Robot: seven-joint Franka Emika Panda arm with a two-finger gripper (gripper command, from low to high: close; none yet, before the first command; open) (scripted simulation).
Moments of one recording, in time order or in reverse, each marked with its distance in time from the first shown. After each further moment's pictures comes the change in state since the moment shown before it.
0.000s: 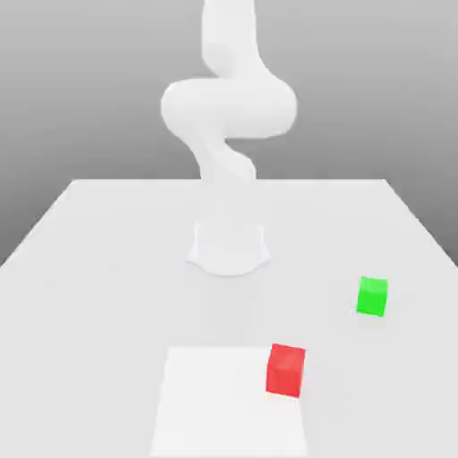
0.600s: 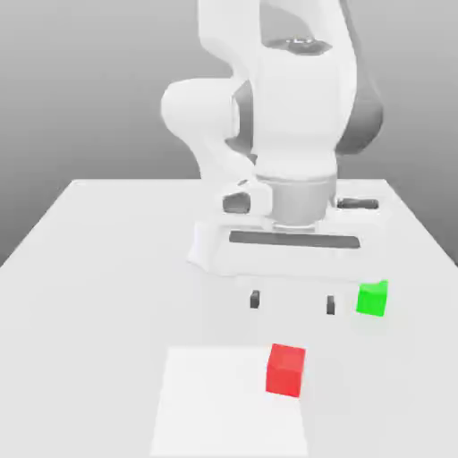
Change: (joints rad) arm 0.023 0.667 0.167 -0.383 -0.001 0.396 0.384
